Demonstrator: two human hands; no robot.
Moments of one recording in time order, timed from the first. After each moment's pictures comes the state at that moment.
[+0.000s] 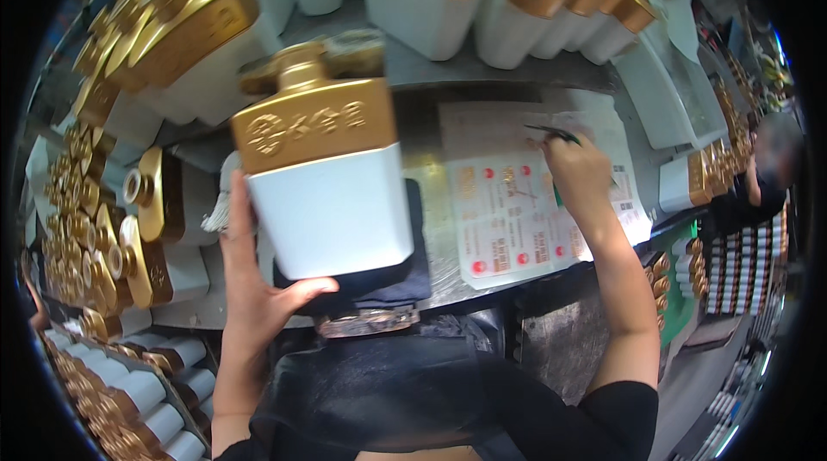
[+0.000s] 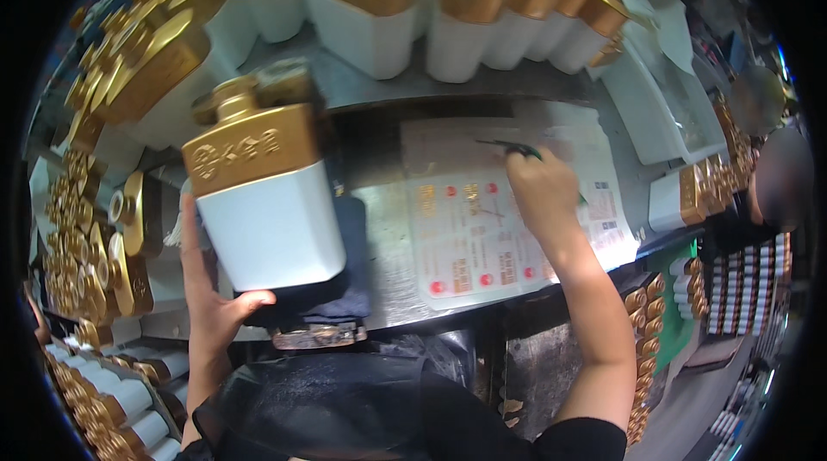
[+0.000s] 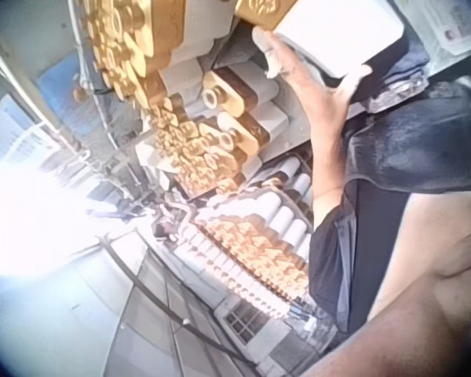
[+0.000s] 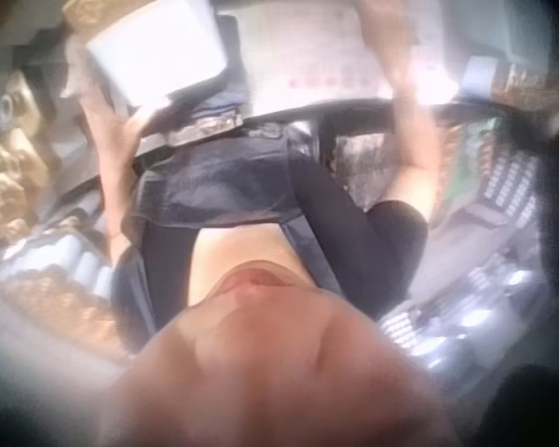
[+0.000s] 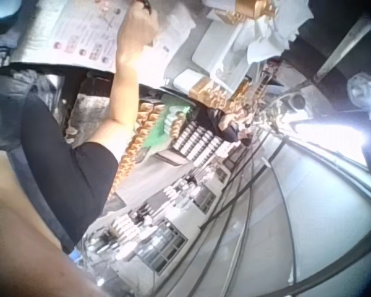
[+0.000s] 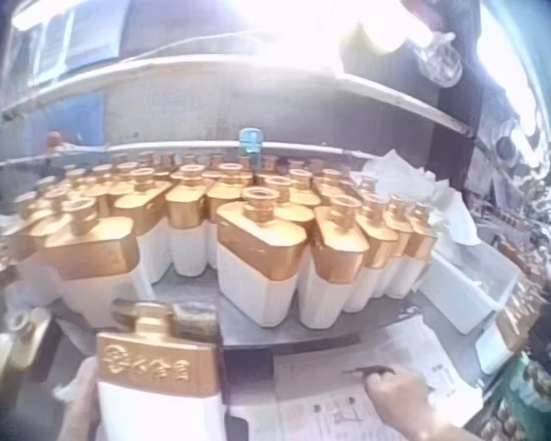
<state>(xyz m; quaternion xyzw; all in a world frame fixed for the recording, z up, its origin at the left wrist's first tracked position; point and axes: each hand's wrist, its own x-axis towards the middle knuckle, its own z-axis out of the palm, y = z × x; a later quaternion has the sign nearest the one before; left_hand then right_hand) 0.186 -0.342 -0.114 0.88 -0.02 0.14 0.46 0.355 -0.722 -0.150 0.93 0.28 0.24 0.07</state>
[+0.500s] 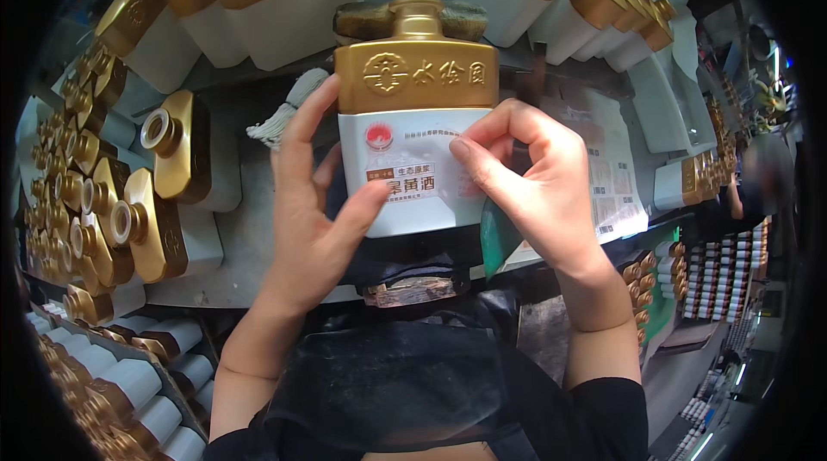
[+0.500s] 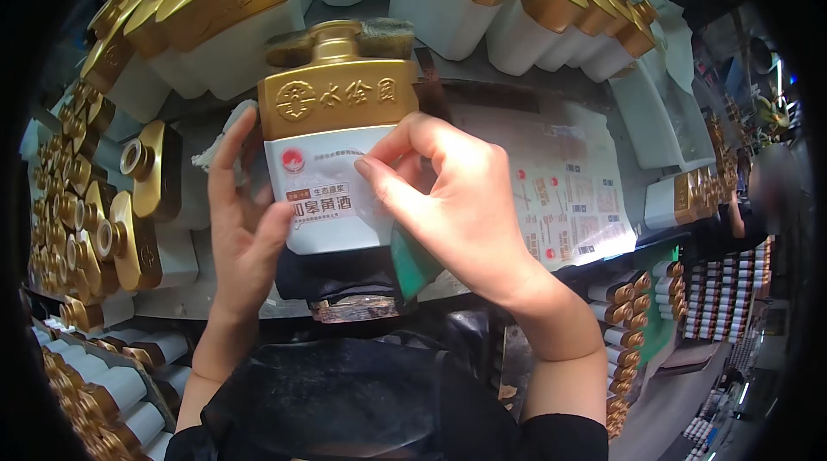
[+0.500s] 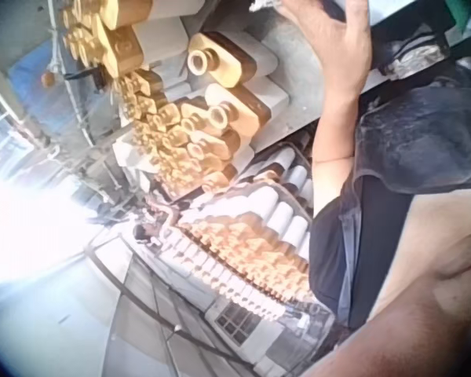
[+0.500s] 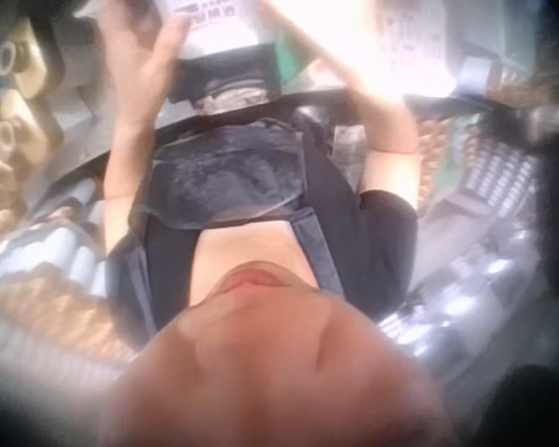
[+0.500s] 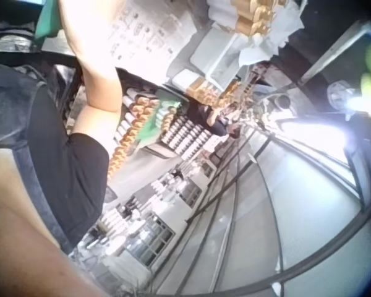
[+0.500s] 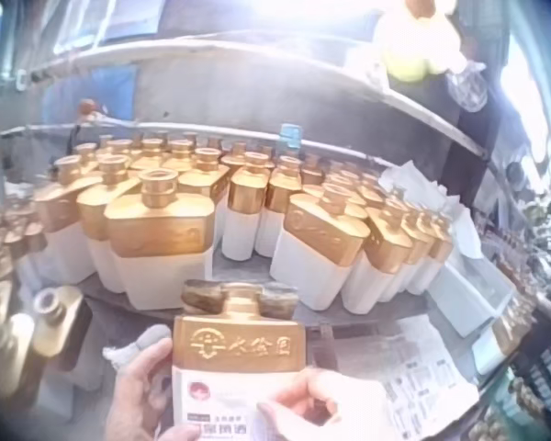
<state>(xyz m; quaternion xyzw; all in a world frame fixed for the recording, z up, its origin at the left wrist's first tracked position) 0.212 -0.341 -0.114 0.67 -0.07 0.17 0.72 0.269 -0.532 -0.040 0.85 0.20 -0.05 -0.48</state>
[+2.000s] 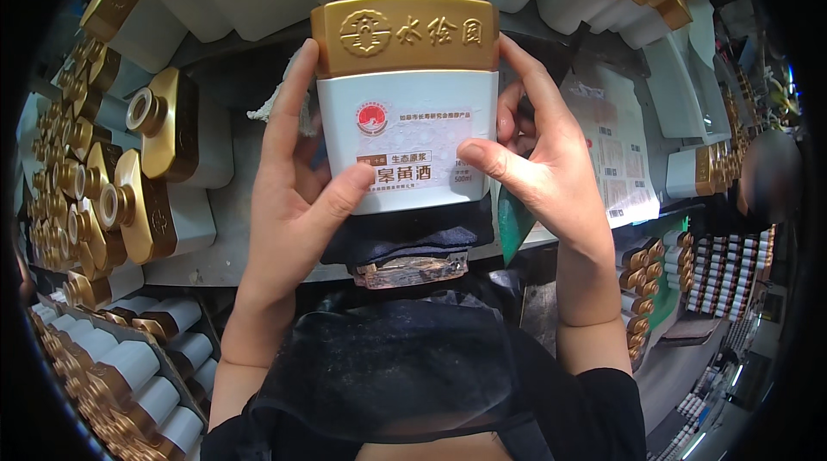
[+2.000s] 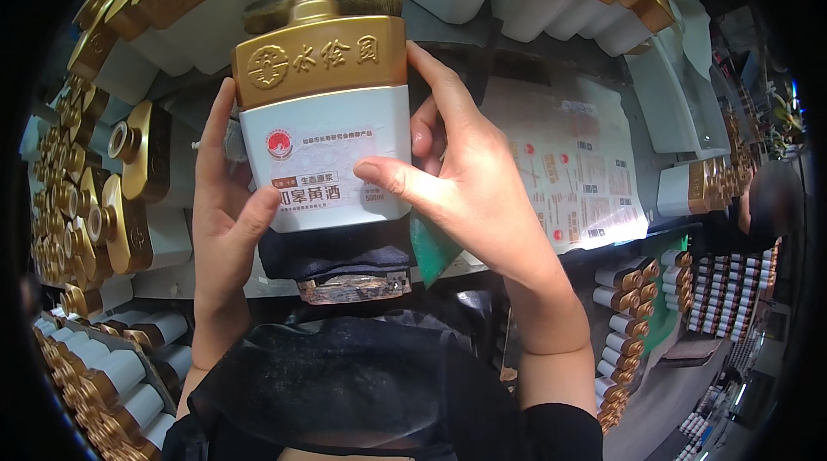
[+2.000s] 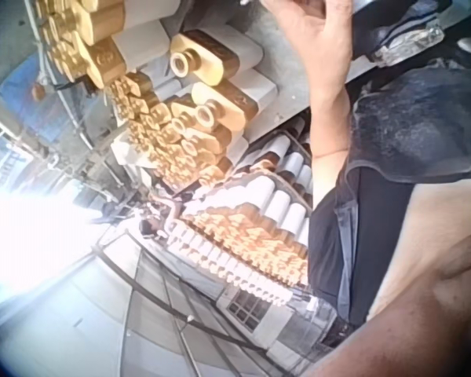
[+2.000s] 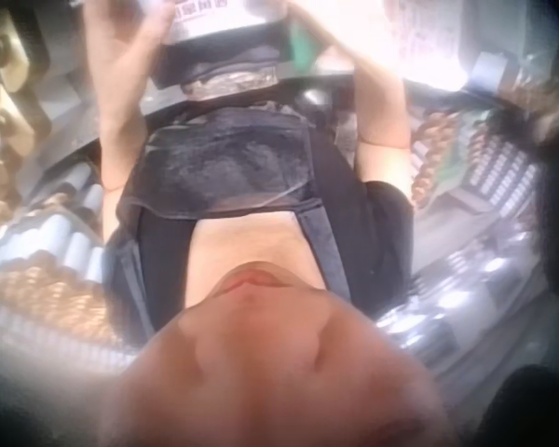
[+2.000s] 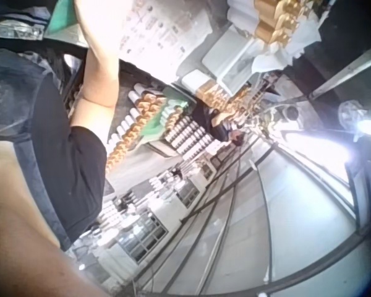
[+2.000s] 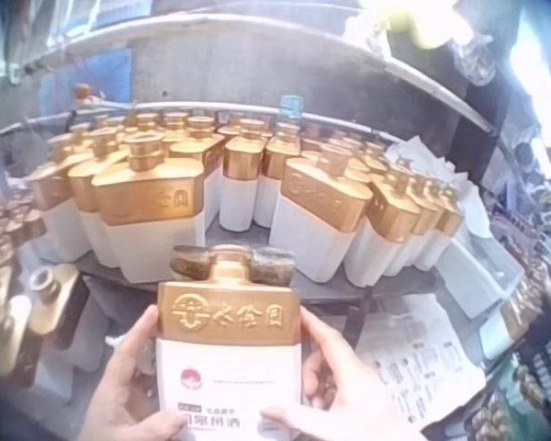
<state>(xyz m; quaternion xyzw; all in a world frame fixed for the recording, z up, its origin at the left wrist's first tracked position) 0.205 -0.343 -0.108 0.60 -0.04 0.08 0.79 0.276 -0.552 -0.074 0.81 0.18 -0.09 -0.55</state>
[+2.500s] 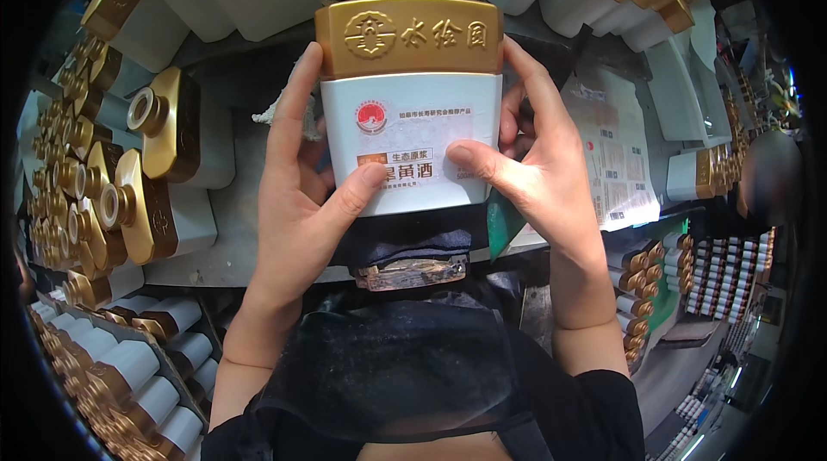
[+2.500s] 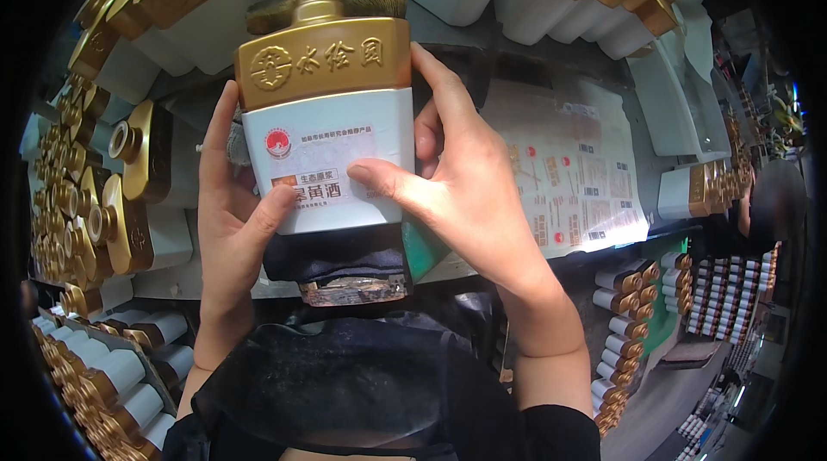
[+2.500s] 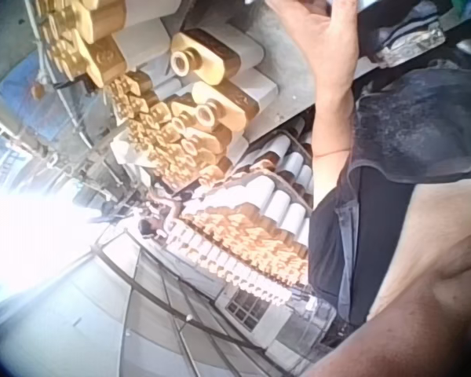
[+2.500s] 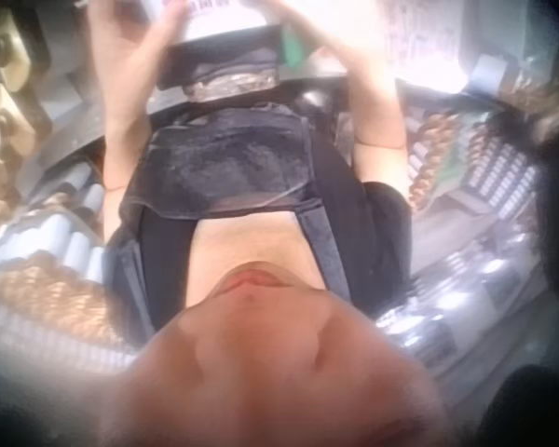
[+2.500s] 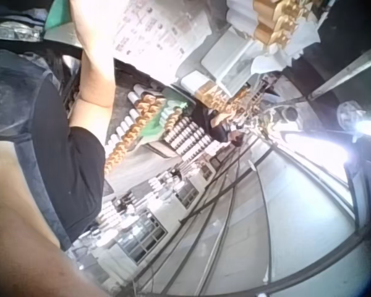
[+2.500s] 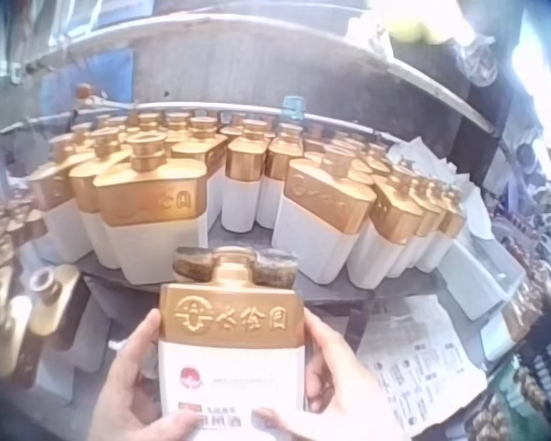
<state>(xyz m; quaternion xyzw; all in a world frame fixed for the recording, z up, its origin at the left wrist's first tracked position) 0.206 -0.348 -0.110 0.64 -0.04 0.10 0.76 0.272 -0.547 -0.071 0.84 0.17 -0.06 -0.52</state>
